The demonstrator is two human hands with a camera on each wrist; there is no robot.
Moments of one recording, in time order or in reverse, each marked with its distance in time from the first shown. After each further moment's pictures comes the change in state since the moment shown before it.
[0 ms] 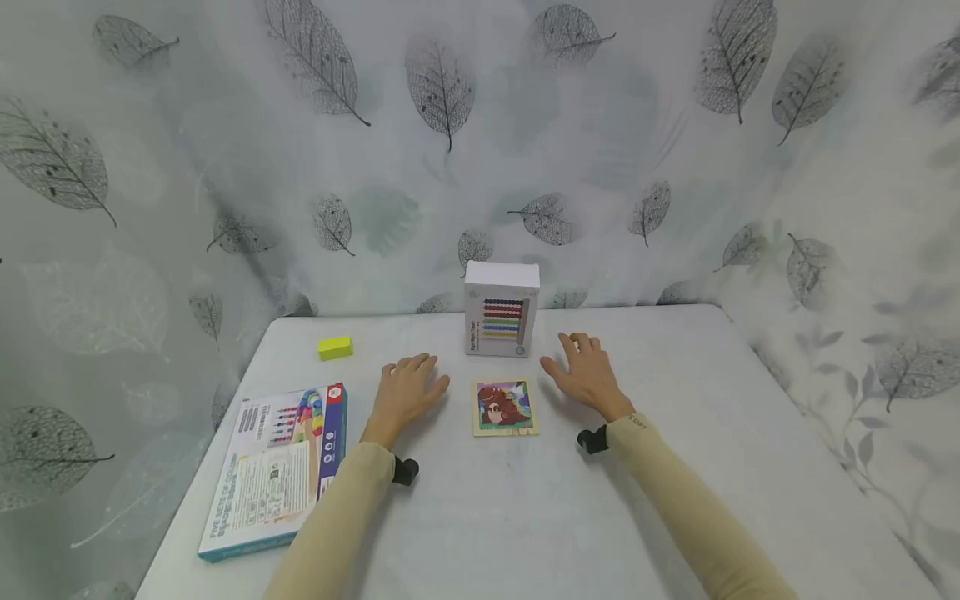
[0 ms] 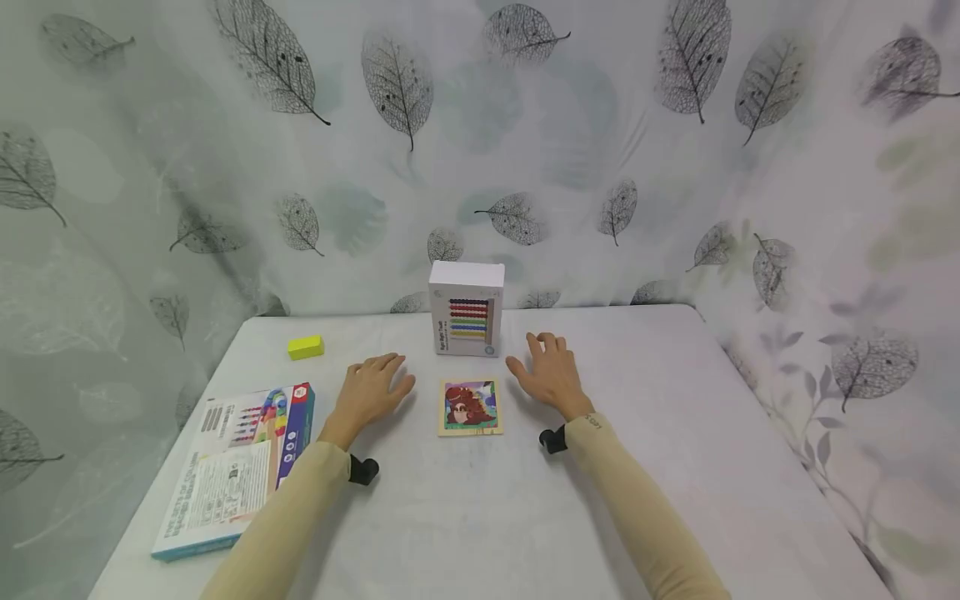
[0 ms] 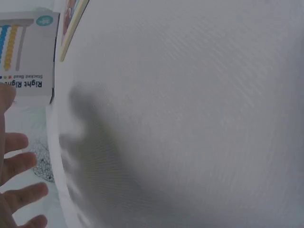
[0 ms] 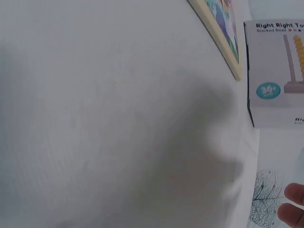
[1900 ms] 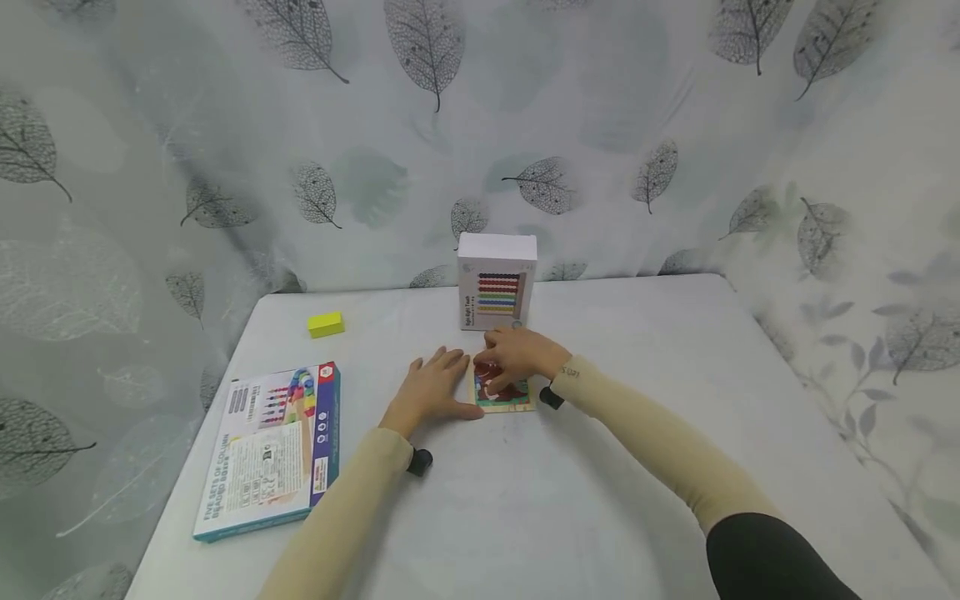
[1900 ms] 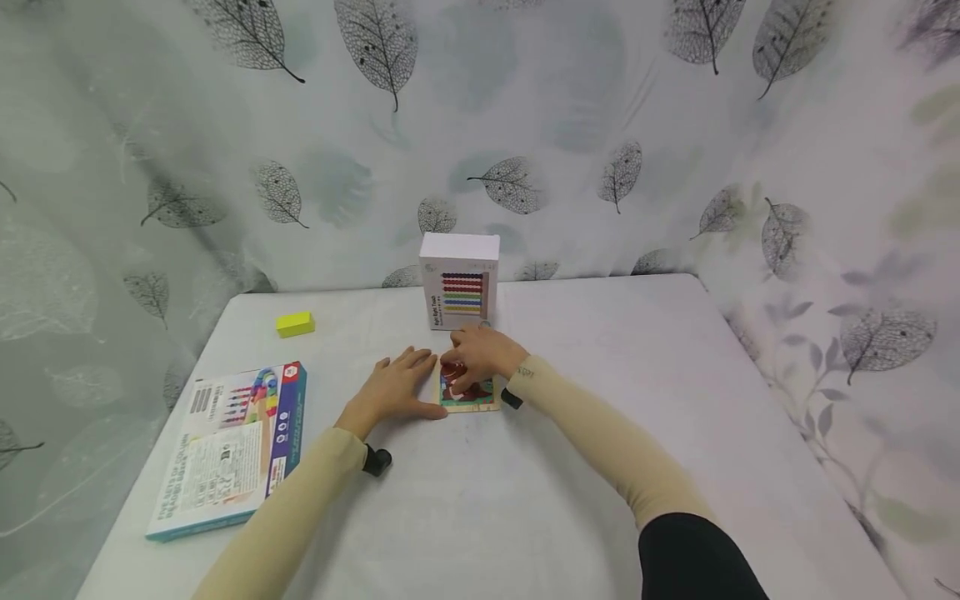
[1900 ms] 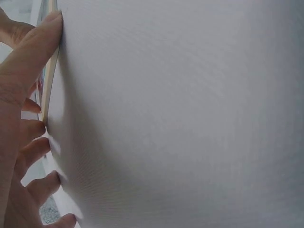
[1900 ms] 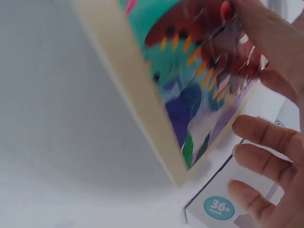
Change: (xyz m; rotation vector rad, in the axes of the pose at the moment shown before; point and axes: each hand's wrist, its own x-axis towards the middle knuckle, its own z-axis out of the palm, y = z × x) left_hand -0.003 0.036 0.016 0.039 -0.249 0.183; right_hand 0.042 -0.086 0.011 -0.422 -0.499 -0.635
